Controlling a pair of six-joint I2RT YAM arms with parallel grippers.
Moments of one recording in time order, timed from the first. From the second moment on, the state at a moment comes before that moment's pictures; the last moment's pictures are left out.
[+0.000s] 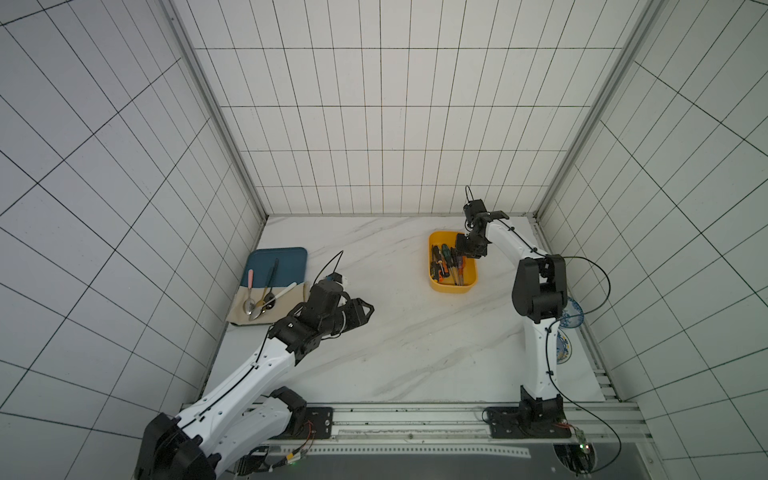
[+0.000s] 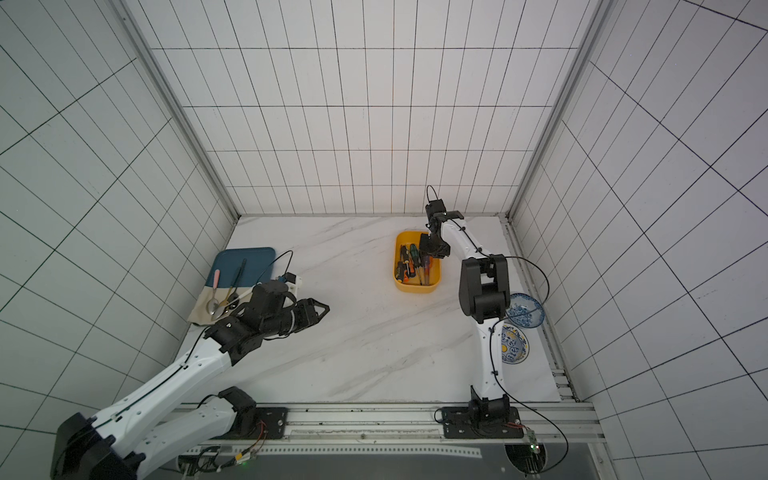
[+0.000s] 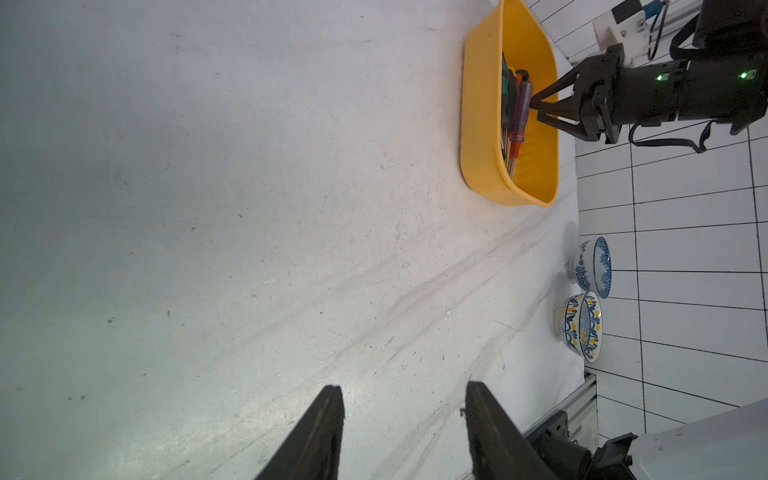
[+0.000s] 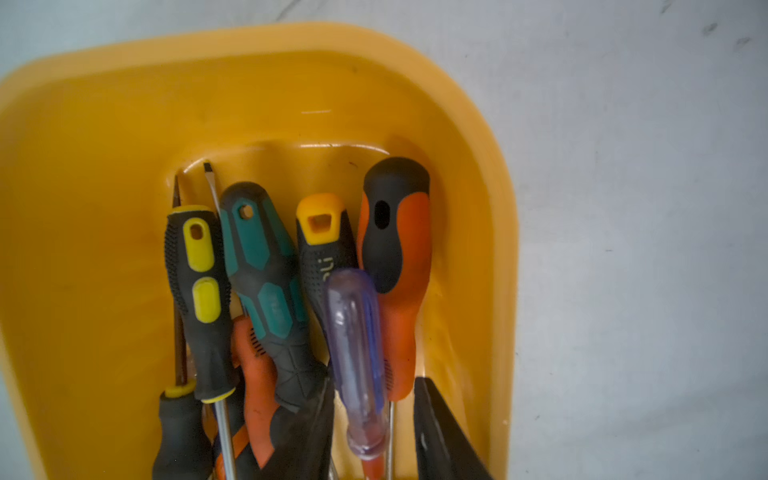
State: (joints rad) left arm -0.53 0.95 0.67 -0.45 0.23 -0.85; right arm 0.29 2.25 1.98 -0.96 -0.02 0.30
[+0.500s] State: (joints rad) left arm -0.52 1.00 0.73 -0.47 0.17 -0.84; right arm 0.29 1.92 1.71 -0.86 -0.04 0.33
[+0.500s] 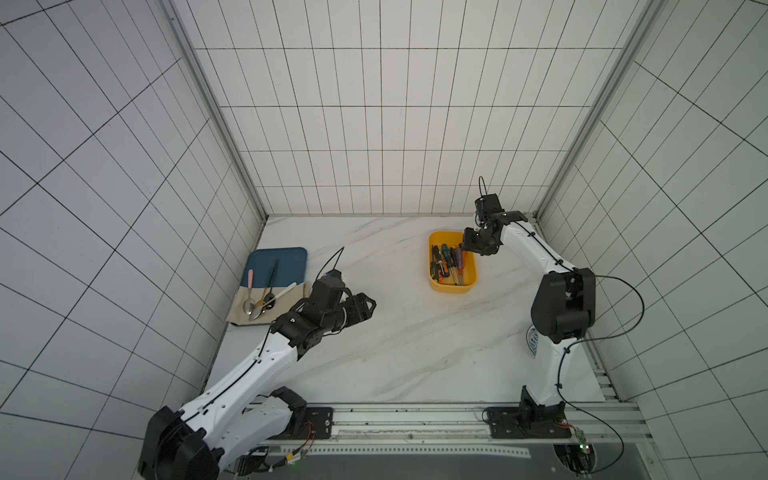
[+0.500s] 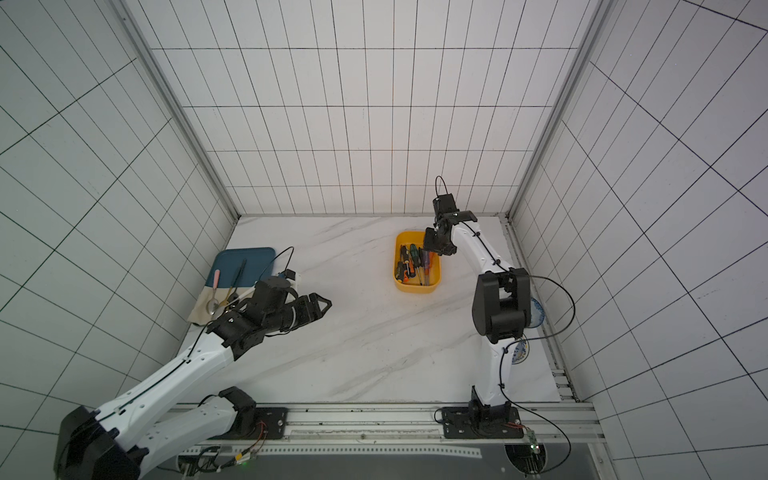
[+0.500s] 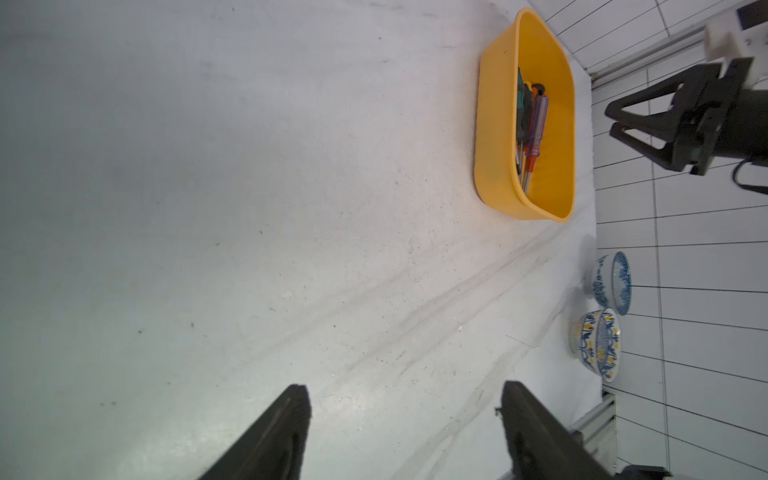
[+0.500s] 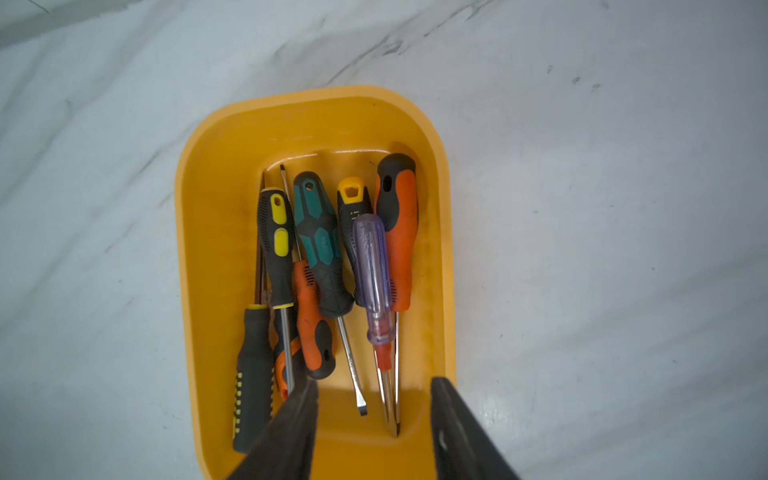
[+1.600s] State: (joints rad) left arm -0.09 1.41 0.71 0.03 -0.46 -0.37; right arm 0.19 1.25 0.52 0.18 0.49 0.14
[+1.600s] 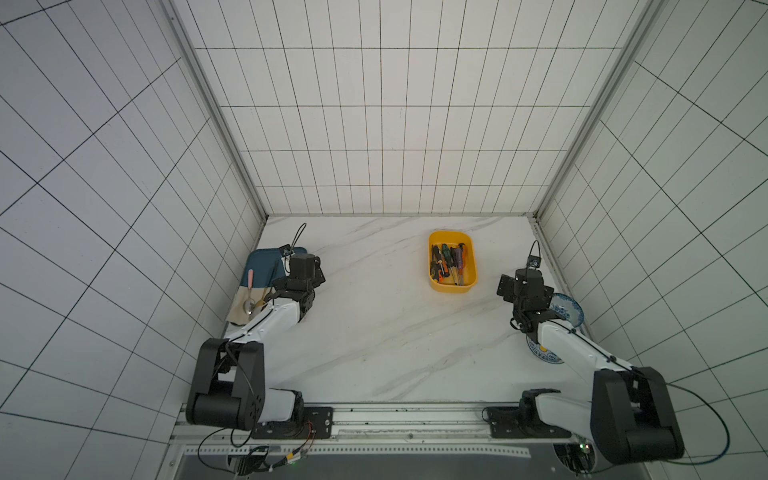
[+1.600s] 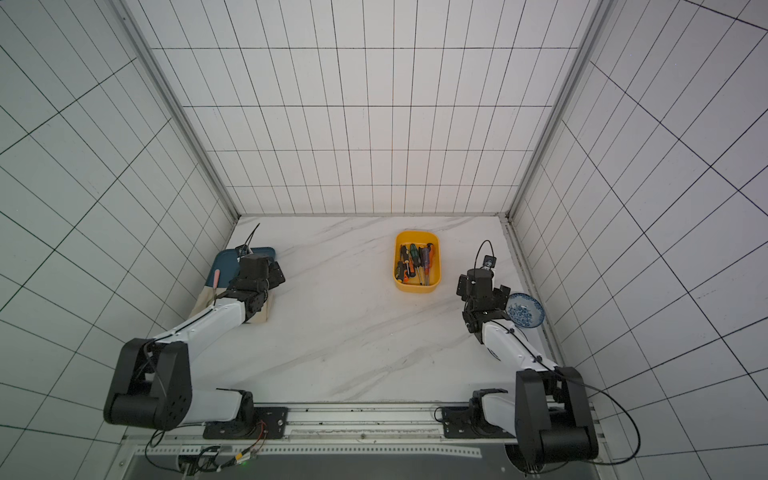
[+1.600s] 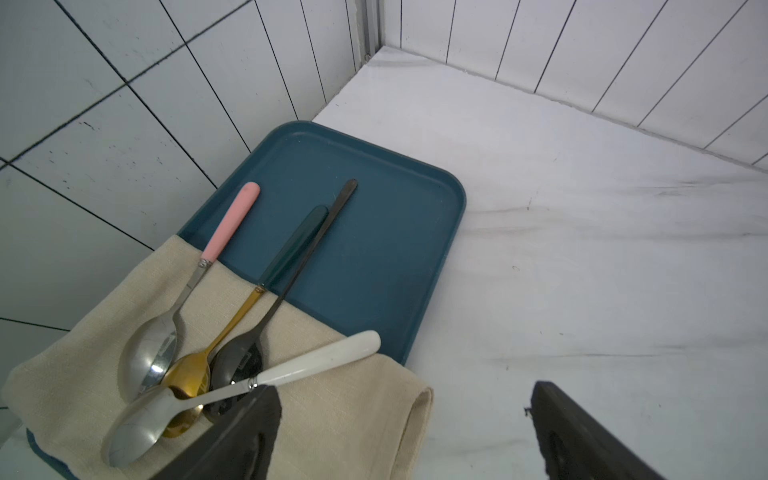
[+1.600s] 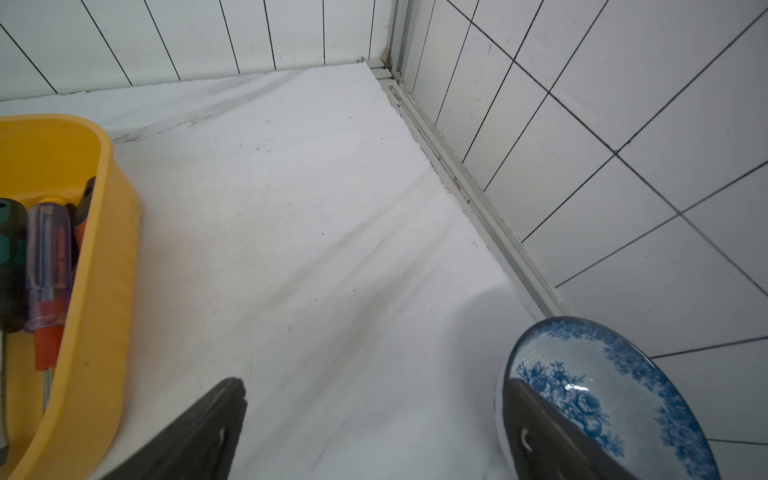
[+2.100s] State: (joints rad) left arm -0.06 1.56 0.41 0.77 -0.37 -0.14; right arm 0.14 1.48 0.36 0.76 0.39 -0.04
